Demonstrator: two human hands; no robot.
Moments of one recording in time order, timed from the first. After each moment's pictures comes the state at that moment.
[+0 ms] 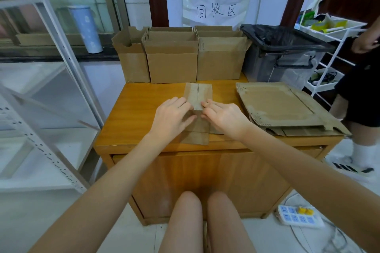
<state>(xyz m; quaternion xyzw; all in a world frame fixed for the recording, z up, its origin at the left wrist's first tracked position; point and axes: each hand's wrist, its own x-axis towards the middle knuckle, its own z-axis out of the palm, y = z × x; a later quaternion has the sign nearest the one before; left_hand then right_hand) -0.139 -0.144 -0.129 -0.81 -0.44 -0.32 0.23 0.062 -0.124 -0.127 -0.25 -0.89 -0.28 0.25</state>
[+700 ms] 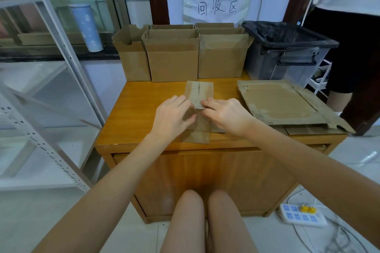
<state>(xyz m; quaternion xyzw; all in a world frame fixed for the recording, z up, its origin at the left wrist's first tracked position) -0.135 -0.148 -0.128 -0.79 -0.46 -0.33 0.22 0.064 -0.123 -0.116 -0.22 -0.91 -0.26 0.22</state>
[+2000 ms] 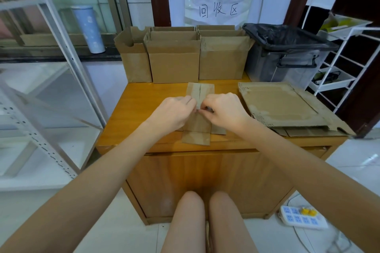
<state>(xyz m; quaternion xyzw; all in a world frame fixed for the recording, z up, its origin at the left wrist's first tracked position) -0.141 -0.147 -0.096 -0.88 -0.36 -0.19 0.26 0.040 -0.135 -0.088 -0.43 -0.88 -0.11 0.19</state>
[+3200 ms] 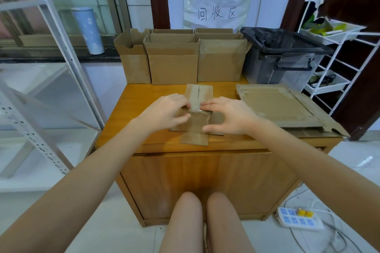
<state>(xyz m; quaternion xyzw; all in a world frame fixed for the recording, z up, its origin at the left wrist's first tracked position) -0.159 -0.147 -0.087 -0.88 -0.43 -0.20 0.04 0.071 -0.140 -0.086 -0.41 -0.90 -0.01 0.12</state>
